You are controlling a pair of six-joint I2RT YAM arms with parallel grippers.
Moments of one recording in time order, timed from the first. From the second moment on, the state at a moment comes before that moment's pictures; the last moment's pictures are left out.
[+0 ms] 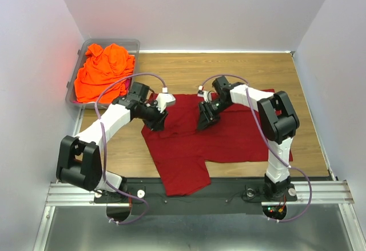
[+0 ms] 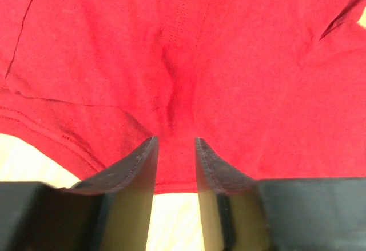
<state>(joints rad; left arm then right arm) -0.36 1.40 0.97 -0.66 0.53 0.50 0.44 2.04 1.36 -0.67 -0.87 0.04</state>
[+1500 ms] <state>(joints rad) -0.16 2.24 1.85 -0.55 0.33 0.24 -0.15 2.23 1.83 -0.72 -0.39 -0.27</state>
